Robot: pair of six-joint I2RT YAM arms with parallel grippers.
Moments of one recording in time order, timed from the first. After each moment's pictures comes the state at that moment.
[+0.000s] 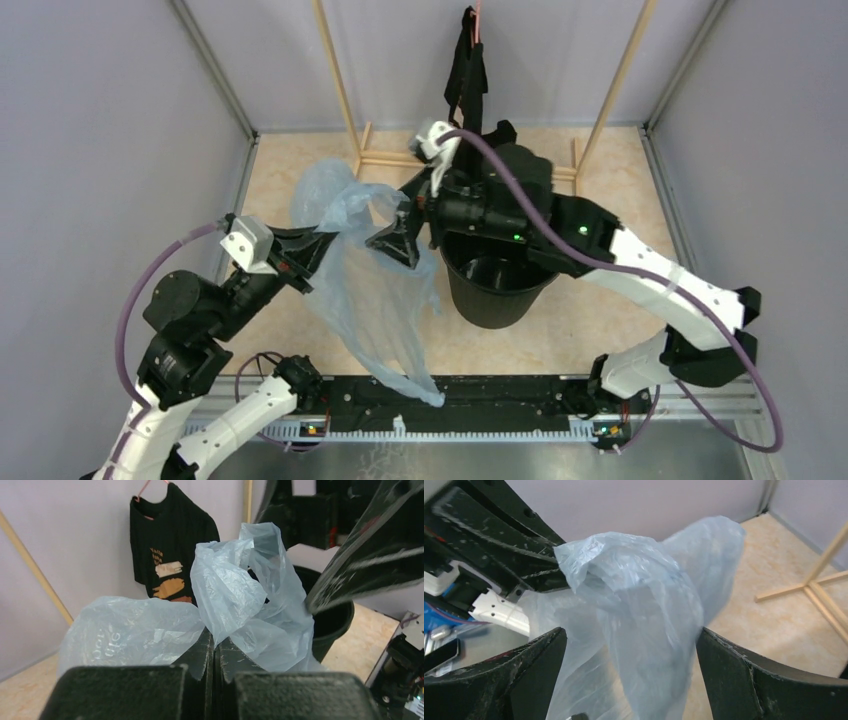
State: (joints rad) left arm -0.67 0.50 1.12 -0.40 0.10 0.01; right arm 1.15 1.38 1.79 -0.51 -0.09 0.15
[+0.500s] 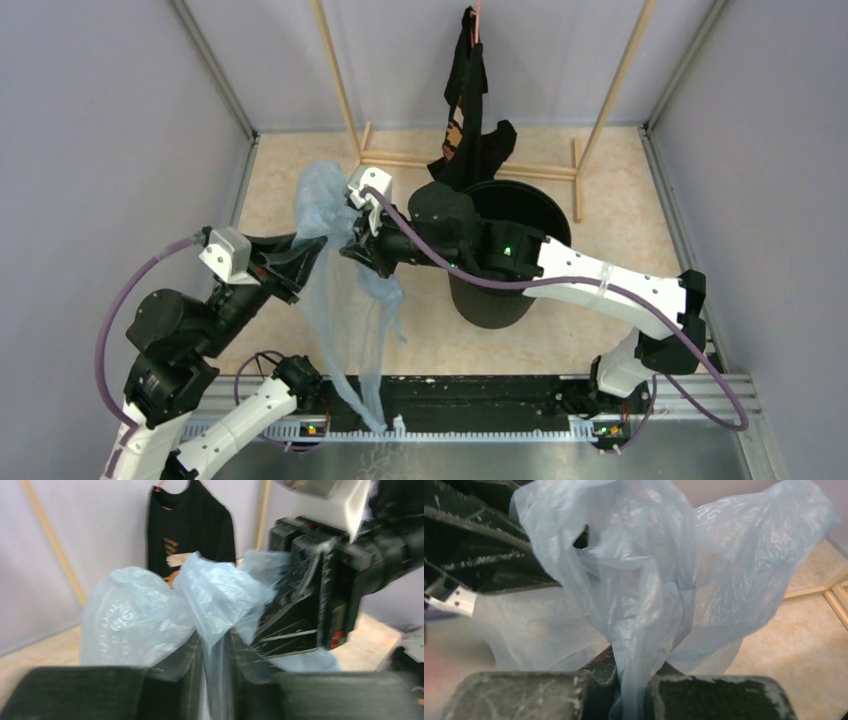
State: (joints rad) left arm -0.67 0.44 1.13 -0.49 0.06 0.00; right arm 1.26 1.57 1.73 -0.39 -0.04 0.05
